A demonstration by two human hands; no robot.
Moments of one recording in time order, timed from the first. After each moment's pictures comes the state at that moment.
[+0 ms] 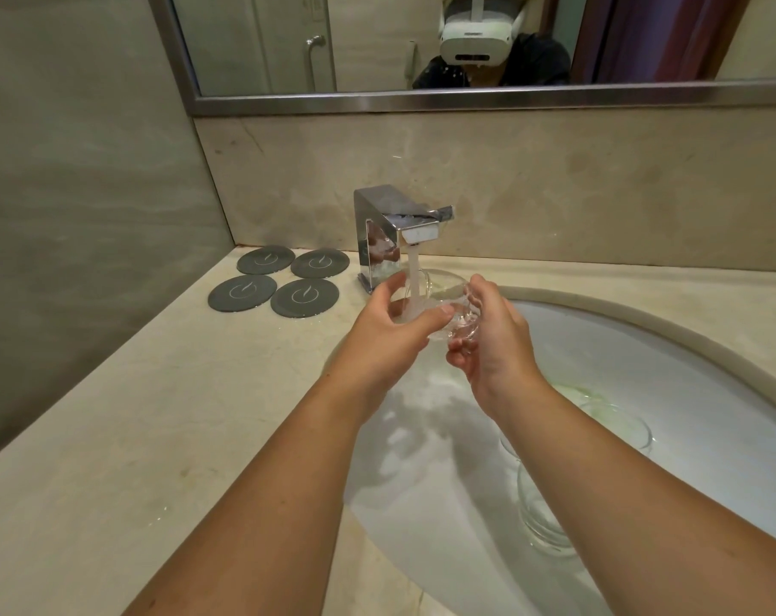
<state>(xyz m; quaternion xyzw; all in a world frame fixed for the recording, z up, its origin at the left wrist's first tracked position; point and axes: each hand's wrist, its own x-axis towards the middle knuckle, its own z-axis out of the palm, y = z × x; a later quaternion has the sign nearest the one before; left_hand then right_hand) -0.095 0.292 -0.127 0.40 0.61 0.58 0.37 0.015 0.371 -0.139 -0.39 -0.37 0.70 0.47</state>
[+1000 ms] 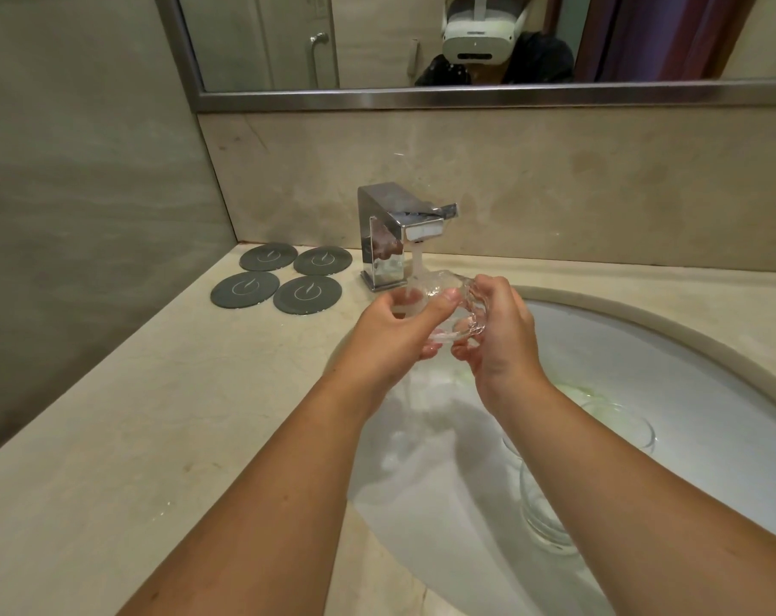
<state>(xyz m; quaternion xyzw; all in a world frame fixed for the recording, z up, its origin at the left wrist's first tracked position) -0.093 0.292 -0.128 0.37 0.62 0.58 0.37 0.015 0.373 -0.141 -0.38 -0.40 0.66 0.51</state>
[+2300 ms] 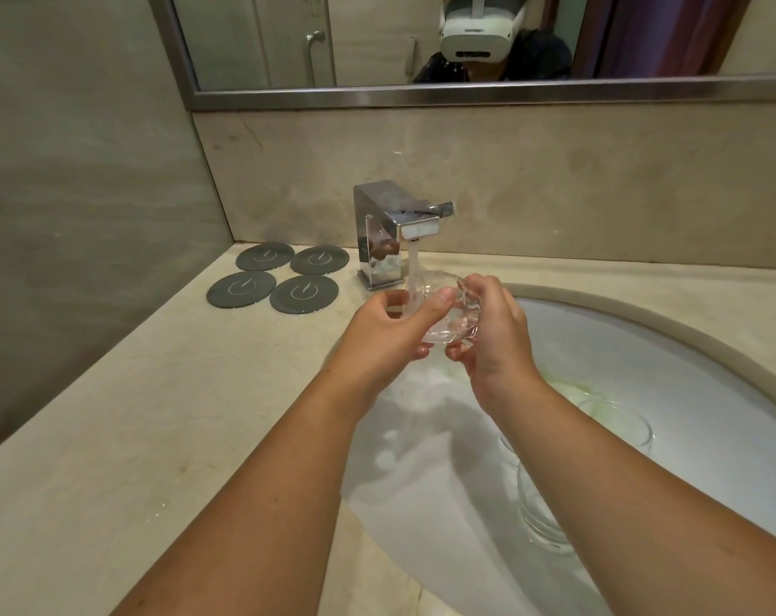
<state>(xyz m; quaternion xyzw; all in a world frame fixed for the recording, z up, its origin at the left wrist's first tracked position) -0.092 0.289 -0.123 0.37 0.64 0.57 0.37 0.014 0.372 -0.143 -0.39 -0.42 0.66 0.48</state>
